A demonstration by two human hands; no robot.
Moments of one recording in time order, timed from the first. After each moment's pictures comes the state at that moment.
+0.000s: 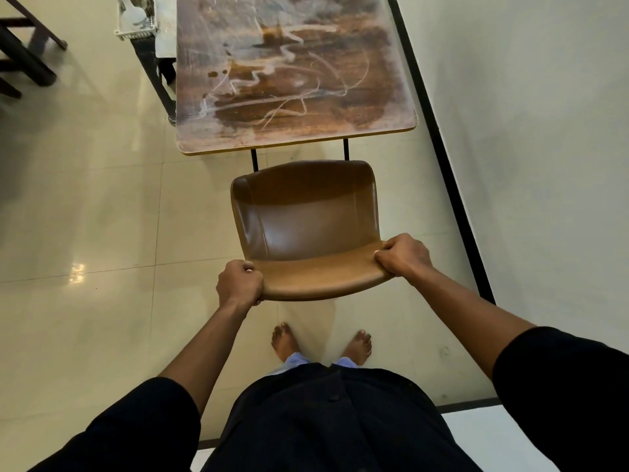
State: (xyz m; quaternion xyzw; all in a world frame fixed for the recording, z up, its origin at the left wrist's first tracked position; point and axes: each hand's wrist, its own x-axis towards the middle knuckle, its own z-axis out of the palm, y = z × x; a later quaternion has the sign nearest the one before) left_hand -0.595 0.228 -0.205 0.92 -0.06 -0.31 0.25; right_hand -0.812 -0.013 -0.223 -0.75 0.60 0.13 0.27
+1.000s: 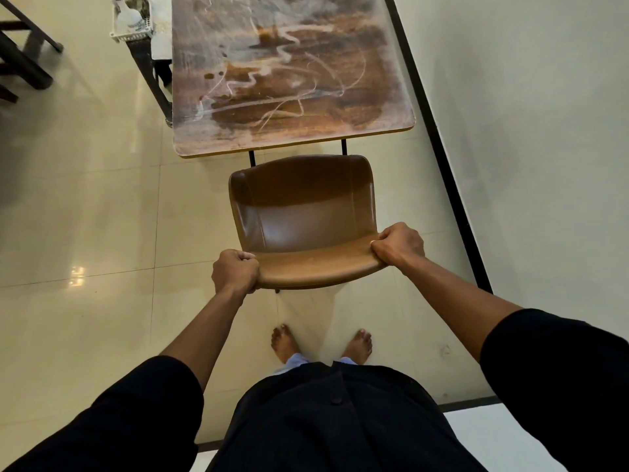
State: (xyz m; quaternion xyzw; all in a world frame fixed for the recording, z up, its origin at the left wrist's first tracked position) left_hand -0.574 0.208 -0.207 0.91 -0.05 -0.29 0.29; right_hand -0.791 -0.027 -0.229 -0.73 0.62 0.08 0.28
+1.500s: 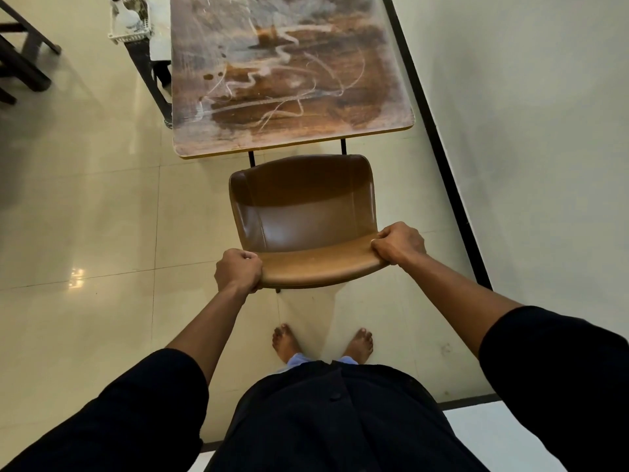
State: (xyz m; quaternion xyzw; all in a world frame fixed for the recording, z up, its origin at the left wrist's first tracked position) left_hand -0.571 0.205 -0.206 0.92 -0.05 -0.29 0.26; right_hand -0.791 -0.028 -0.227 -0.74 0.60 0.10 0.29
